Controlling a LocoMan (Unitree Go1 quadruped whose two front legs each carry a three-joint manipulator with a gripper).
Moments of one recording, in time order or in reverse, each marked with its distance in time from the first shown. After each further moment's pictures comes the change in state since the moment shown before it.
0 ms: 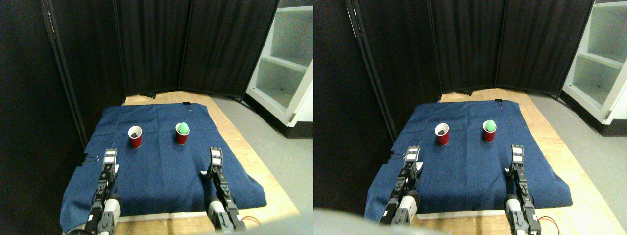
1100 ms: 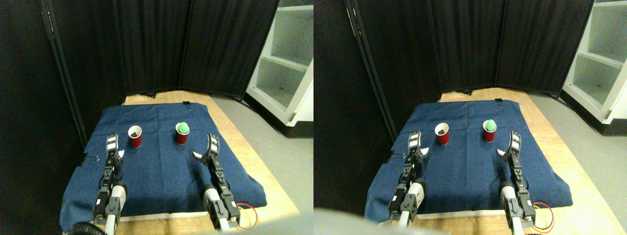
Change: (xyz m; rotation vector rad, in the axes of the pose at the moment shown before) right arm 0.019 0.019 0.037 0.396 -0.109 0.041; left arm 0.023 -0.012 0.023 -0.195 -0.165 0.028
